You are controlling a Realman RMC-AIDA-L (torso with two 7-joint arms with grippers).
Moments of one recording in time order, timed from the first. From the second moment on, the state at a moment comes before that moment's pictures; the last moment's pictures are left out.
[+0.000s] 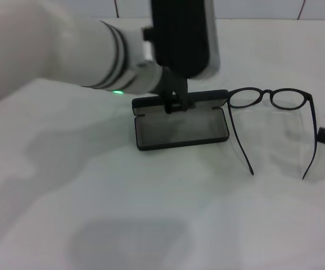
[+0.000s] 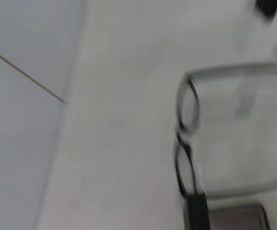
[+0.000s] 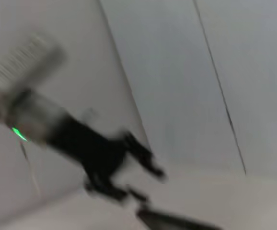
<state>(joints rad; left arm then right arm) -0.58 -2.10 1.83 1.61 2.65 1.17 -2.23 0.30 1.95 -0.69 -0.60 -1.70 -1.73 1.29</state>
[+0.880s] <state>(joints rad) -0.16 -2.09 1.70 1.56 1.84 1.10 -1.87 0.93 1.79 -0.85 -0.72 -2.52 -1.59 1.78</state>
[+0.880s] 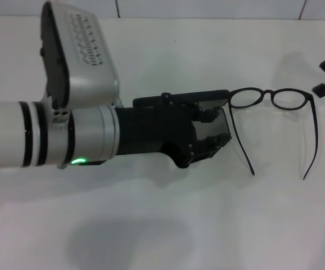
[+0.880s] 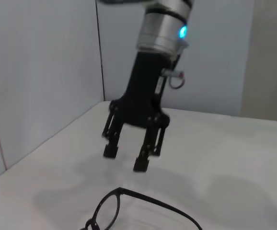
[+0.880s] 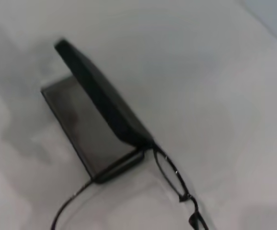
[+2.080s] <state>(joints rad) -0.20 -2.09 1.70 1.45 1.77 1.11 -1.83 1.01 1.98 -1.17 -0.73 -2.67 -1.29 1.69</state>
